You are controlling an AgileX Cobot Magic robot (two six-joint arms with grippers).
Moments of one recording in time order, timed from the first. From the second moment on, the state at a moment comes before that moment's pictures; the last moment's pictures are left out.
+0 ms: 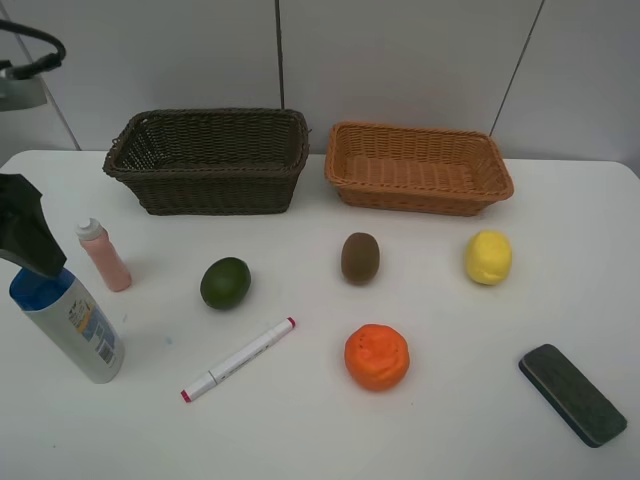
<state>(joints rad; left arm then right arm) -0.16 1.20 -0.84 -0.14 1.06 -0.05 -0.07 0.00 -0.52 -0.04 1.07 0.06</state>
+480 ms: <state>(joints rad) -0.24 1.48 -0.87 -0.13 1.00 -0.08 -0.07 0.00 -0.52 -0.04 1.07 0.06</state>
